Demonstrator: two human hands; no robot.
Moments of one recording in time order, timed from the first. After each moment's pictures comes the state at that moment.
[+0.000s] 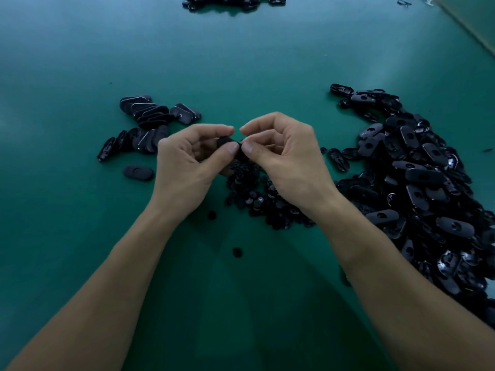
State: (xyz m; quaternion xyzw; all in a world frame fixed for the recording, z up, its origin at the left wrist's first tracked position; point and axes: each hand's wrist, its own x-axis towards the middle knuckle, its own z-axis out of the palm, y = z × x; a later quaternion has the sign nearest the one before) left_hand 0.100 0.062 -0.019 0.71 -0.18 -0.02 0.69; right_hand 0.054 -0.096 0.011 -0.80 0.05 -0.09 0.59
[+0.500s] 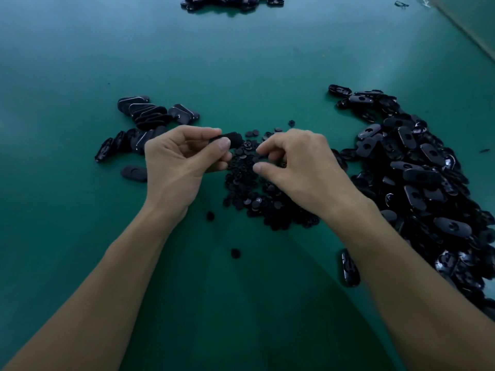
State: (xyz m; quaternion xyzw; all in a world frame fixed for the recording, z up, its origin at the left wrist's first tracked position) left_hand 0.100 0.062 -0.016 0.65 -0.09 -0.03 0.76; right_hand 0.047 -0.117 0.014 -0.95 0.03 -0.05 0.29
